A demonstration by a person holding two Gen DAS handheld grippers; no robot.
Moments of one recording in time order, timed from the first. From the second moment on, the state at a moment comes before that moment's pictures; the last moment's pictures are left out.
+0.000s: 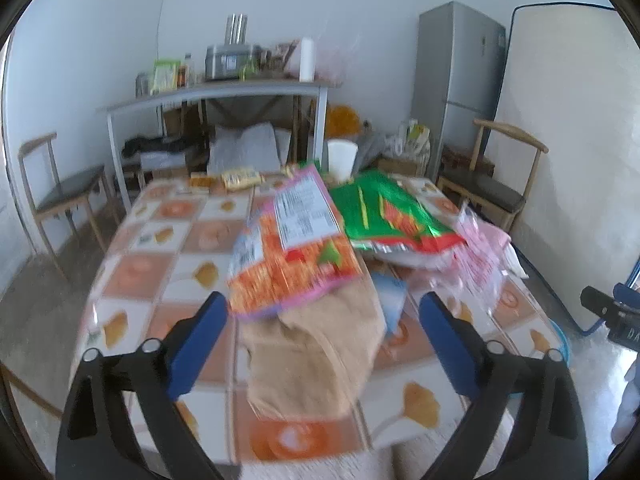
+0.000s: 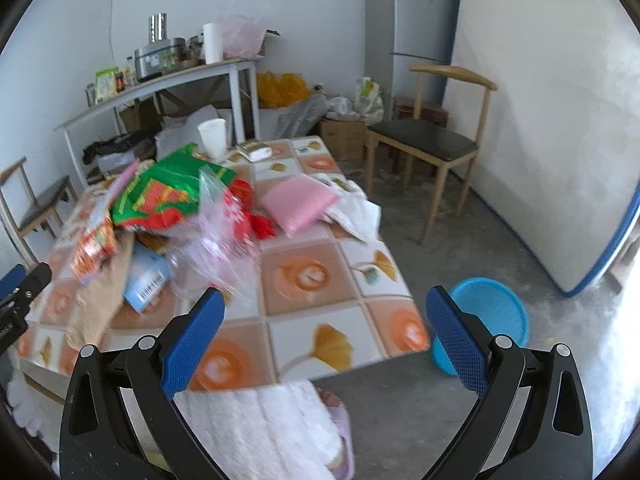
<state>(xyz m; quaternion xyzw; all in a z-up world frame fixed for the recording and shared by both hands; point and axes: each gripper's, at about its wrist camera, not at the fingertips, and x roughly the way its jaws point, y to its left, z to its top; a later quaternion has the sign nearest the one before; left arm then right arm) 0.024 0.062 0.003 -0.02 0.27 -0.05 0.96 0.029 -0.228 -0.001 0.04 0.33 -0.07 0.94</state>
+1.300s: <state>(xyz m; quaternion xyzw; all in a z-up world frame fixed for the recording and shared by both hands) 0.204 -0.238 -0.027 0.33 0.40 -0.27 0.81 0.259 -0.424 -0.111 0.38 0.46 0.09 0.79</state>
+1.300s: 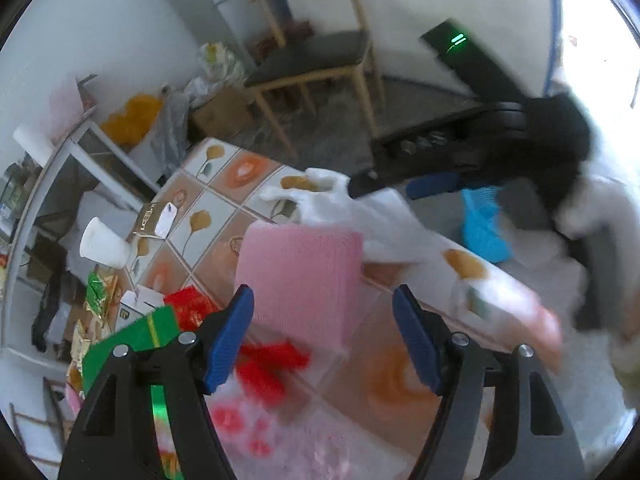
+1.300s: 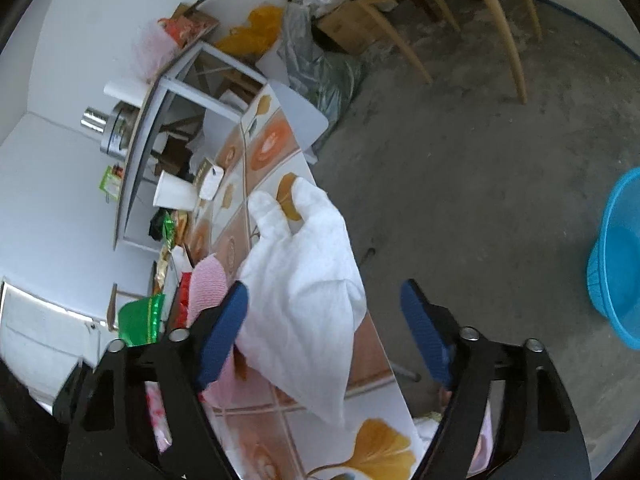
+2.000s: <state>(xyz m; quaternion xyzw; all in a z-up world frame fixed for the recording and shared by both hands) 0.236 -0.227 -0.012 0.26 0.41 -0.25 0.84 0.236 -0.428 -0.087 0.36 0.43 0.10 0.82</state>
